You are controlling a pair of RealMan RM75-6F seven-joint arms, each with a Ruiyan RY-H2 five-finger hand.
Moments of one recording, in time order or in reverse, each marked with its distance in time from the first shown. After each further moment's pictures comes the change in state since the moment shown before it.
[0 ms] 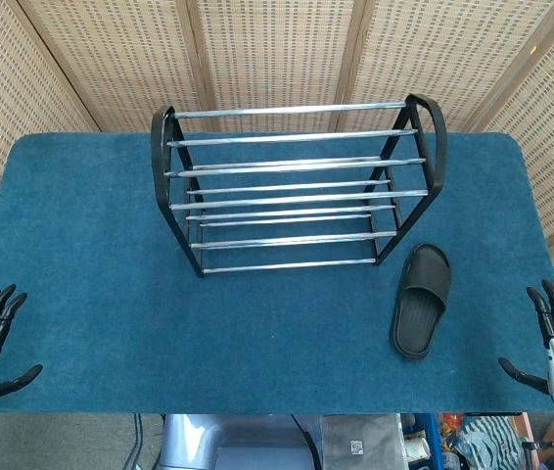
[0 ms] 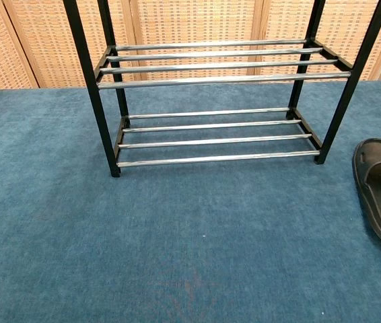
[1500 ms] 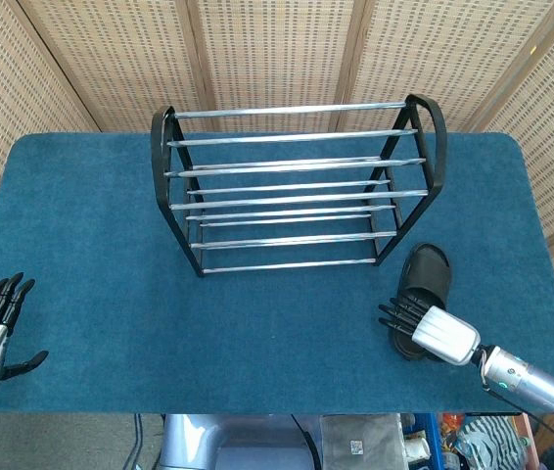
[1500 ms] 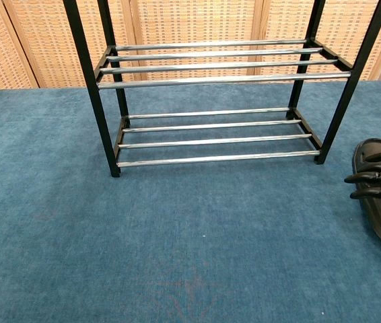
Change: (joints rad) left arm -0.054 -0.030 -0.051 -0.020 -0.141 -0.128 0.077; right arm 0.504 -0.462 -0.271 1.207 -0.569 -0.131 0.388
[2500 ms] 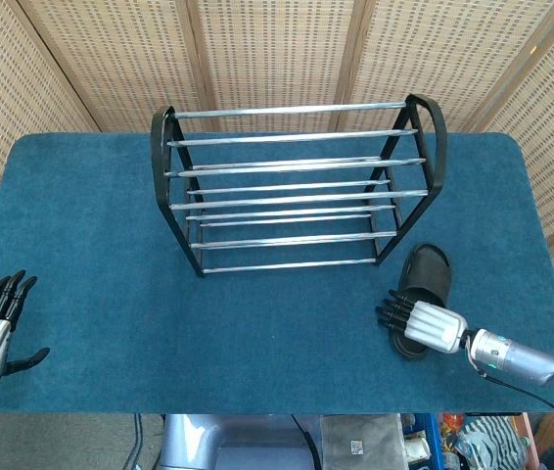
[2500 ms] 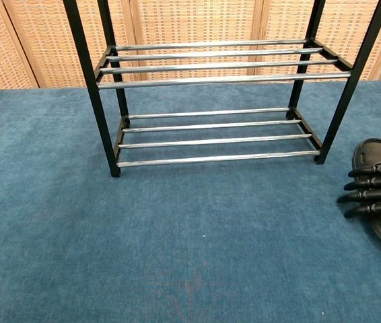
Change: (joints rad) left arm -0.018 -0.008 -0.008 0.001 -0.035 -0.033 0.019; right arm 0.131 0.001 -0.135 0.017 -0.016 -0.140 -0.105
